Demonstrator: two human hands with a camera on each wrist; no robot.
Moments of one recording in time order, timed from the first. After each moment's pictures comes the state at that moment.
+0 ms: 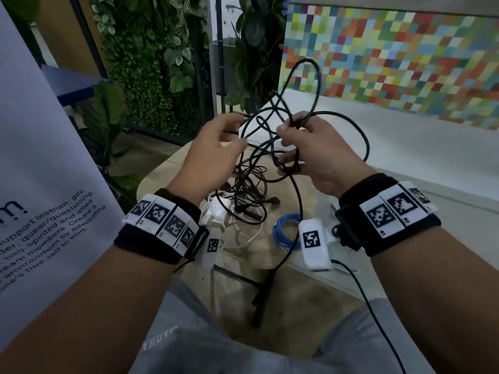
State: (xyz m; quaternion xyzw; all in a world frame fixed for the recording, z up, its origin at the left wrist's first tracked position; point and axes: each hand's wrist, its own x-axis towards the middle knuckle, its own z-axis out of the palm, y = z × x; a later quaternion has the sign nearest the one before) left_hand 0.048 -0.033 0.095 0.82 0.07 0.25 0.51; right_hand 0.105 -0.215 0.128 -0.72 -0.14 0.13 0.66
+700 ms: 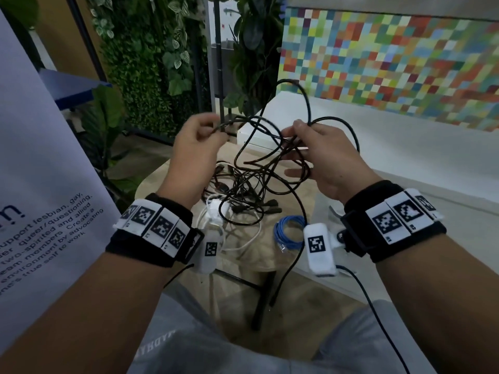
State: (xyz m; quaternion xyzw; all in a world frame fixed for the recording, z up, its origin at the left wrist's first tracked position) left_hand 0.045 -0.026 0.096 0.71 0.12 0.29 0.63; right_hand 0.107 -0.228 0.125 -0.73 -0.11 0.10 0.67
